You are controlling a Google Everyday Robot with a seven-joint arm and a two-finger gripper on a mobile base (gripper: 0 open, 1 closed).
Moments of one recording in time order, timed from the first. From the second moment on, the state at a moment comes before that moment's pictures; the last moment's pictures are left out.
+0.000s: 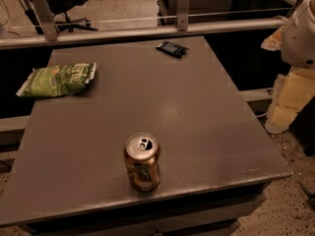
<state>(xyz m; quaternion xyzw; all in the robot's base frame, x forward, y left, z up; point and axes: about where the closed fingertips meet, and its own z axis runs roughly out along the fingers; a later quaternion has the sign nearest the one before) 0.438 -0.217 0.977 -0.60 0.78 -0.03 0.16</state>
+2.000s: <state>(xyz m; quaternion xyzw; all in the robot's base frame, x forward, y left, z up) 0.611 0.041 0.926 -0.60 0.67 0.15 0.40</state>
